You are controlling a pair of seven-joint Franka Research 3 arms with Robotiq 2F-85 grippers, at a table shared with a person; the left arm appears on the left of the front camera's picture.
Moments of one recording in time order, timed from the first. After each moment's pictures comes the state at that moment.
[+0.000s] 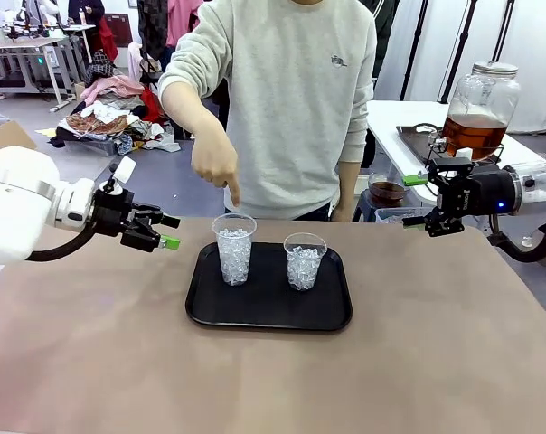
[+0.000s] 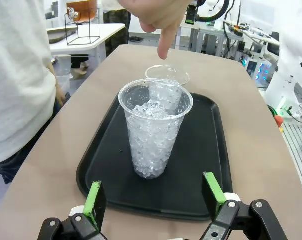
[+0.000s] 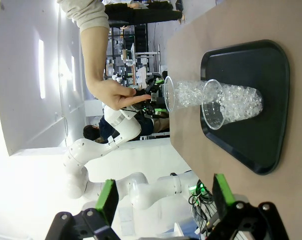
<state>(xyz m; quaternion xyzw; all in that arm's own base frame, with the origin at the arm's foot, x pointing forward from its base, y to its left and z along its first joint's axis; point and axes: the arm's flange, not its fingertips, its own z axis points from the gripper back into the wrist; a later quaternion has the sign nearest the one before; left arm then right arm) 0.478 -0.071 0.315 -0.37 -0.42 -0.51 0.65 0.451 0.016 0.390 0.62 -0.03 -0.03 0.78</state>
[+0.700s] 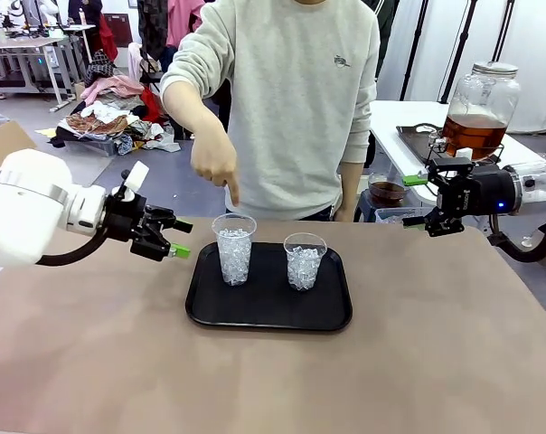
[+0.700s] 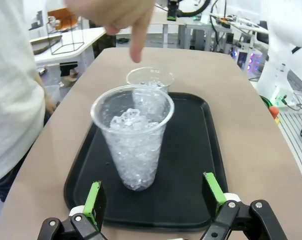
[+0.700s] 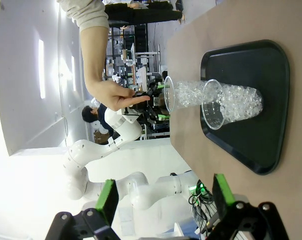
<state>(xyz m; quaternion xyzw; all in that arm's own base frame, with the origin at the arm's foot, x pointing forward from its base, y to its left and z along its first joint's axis) 0.469 -0.098 0.310 -0.36 -0.42 -0.56 0.61 0.451 0.016 0.390 0.62 -0.03 -0.03 0.78</state>
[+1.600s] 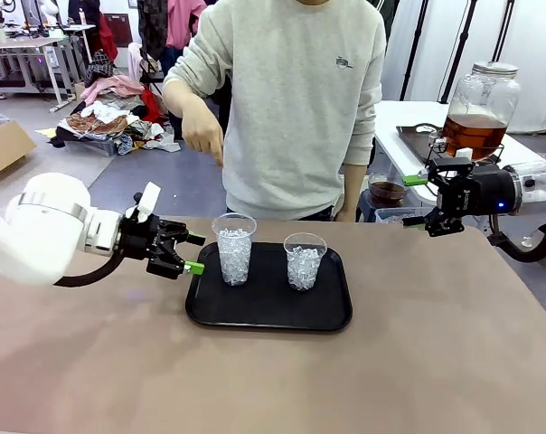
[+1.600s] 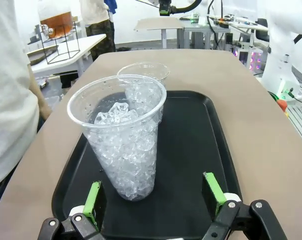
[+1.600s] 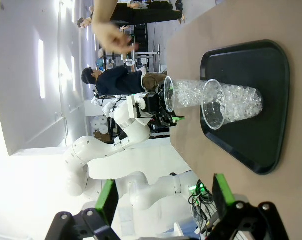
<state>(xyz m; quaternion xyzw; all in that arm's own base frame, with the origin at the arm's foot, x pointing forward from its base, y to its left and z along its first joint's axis) 0.466 -0.122 0.268 -0.36 -0.45 -0.56 0.59 0.451 0.016 0.390 0.62 -0.03 -0.03 0.78</state>
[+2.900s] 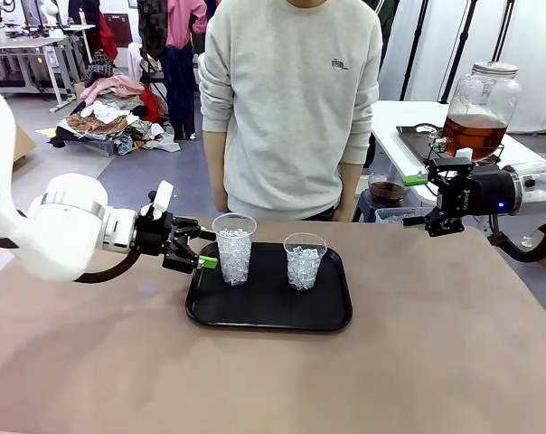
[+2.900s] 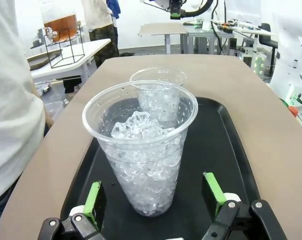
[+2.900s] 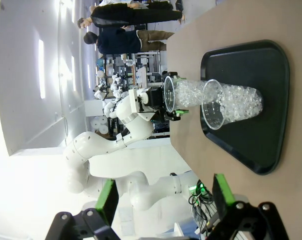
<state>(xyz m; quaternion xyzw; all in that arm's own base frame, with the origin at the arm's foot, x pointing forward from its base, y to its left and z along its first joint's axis) 0.489 -0.141 0.260 -0.37 -0.46 -0.55 0.59 0.451 0.016 0.390 0.62 -0.03 -0.03 0.78</state>
